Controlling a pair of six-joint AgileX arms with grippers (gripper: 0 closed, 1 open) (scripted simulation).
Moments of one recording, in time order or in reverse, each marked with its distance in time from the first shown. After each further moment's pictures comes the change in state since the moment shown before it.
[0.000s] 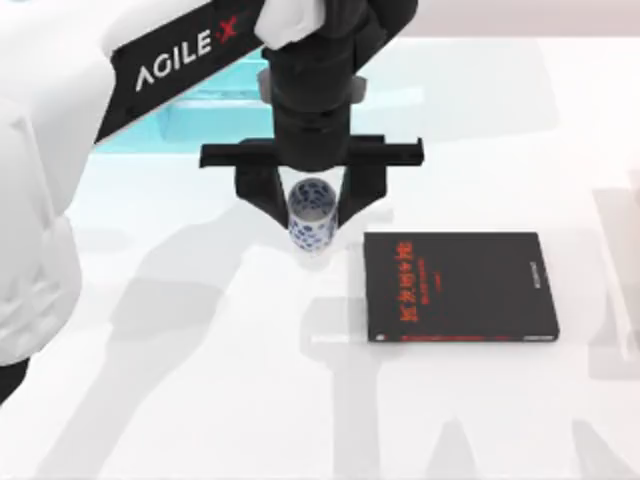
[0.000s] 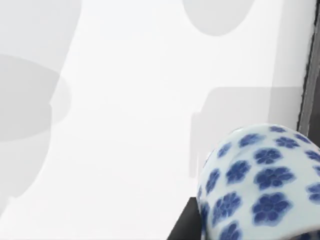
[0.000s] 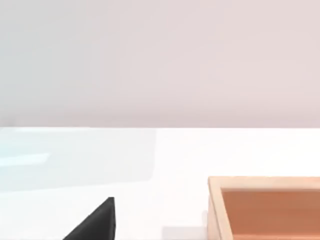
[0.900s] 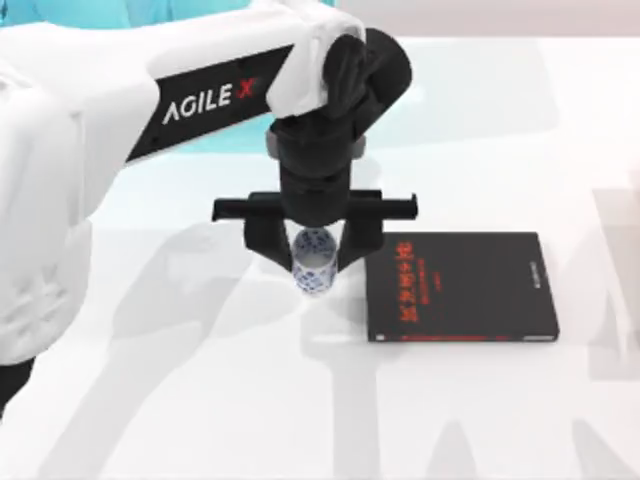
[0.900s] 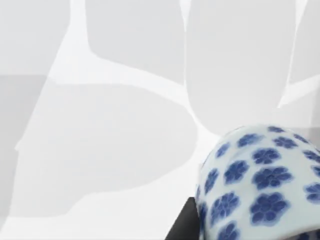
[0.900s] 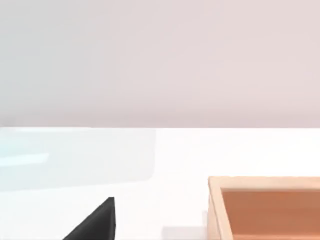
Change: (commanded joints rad) left arm 0.002 0.010 -0.241 0.251 0.000 0.002; right arm 0.000 0.000 0.000 0.000 0.000 0.000
